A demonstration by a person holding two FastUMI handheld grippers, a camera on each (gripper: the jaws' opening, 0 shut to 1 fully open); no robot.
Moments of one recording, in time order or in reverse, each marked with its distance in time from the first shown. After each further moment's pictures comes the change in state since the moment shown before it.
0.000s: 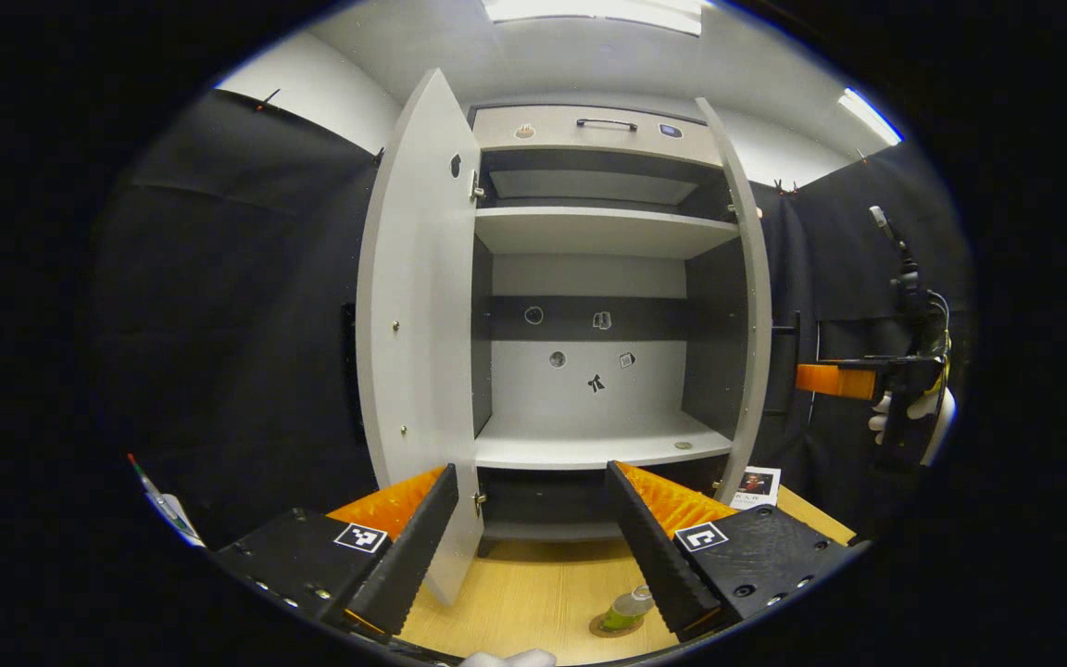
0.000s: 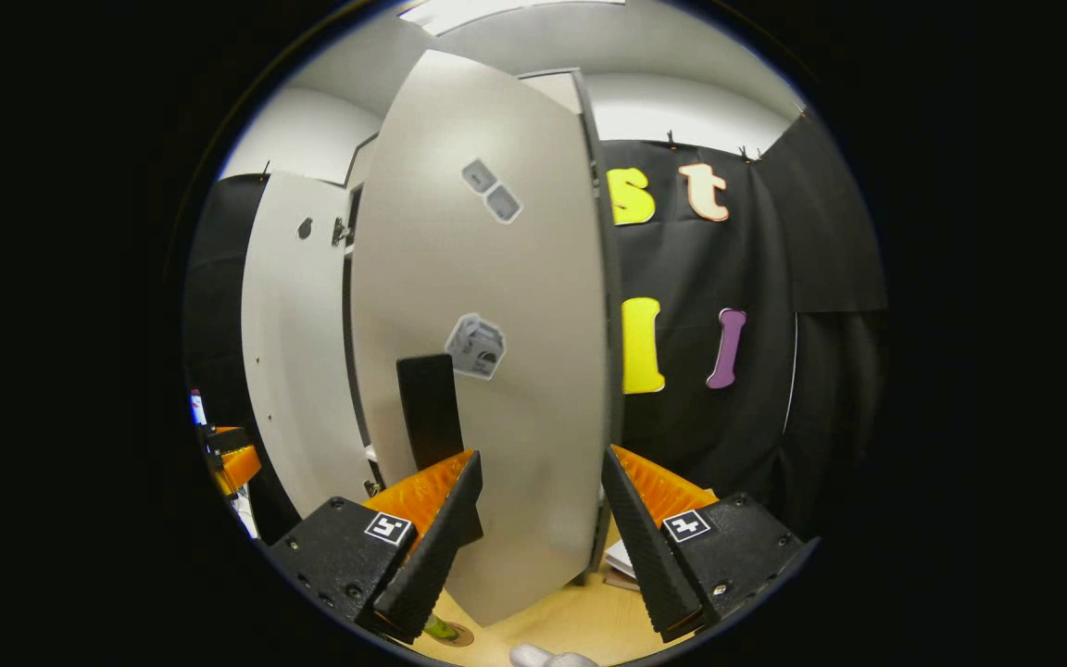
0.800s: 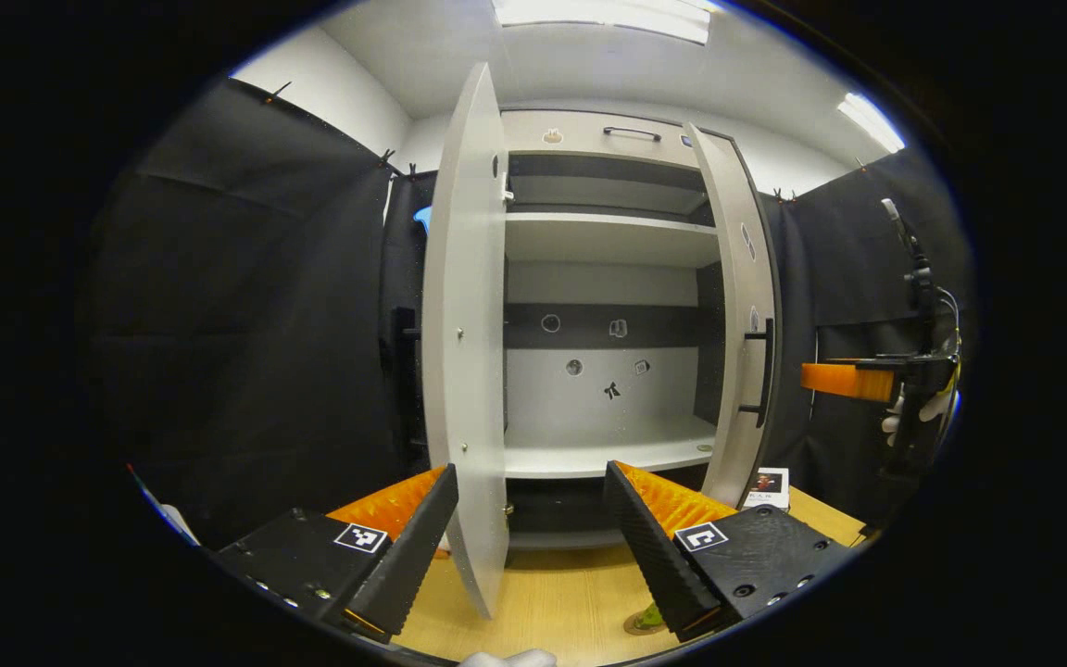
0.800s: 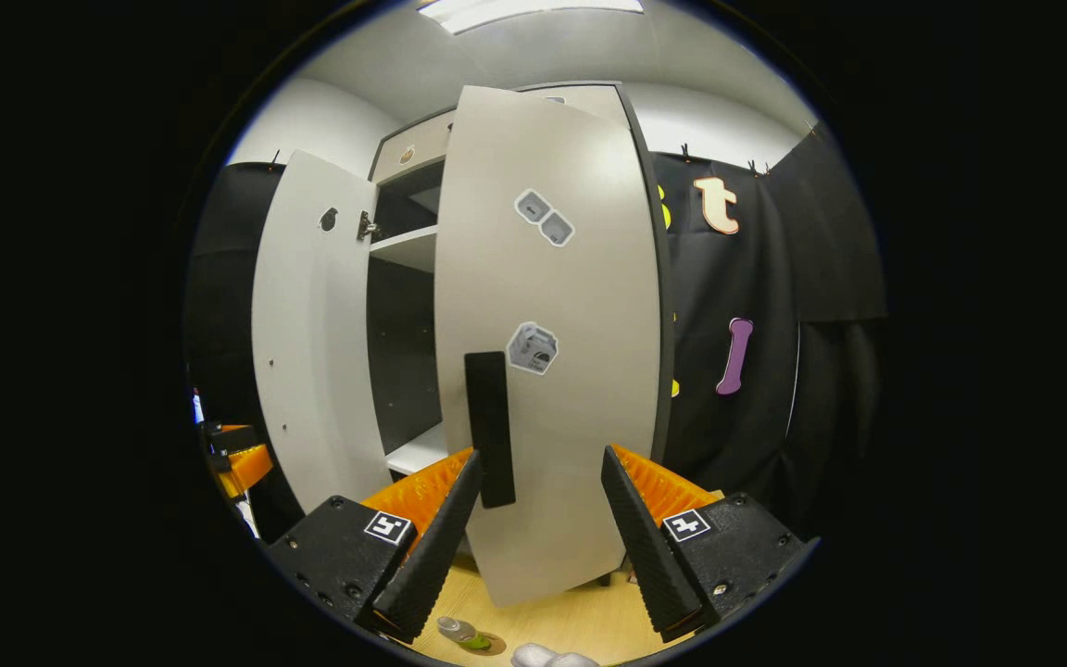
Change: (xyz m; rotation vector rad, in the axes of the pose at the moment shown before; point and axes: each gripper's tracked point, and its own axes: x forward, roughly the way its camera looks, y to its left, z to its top) left arm 0.011 0.064 0.005 -0.002 -0.042 -0.026; right arm -0.026 0.049 0.004 0.006 -0.035 -0.037
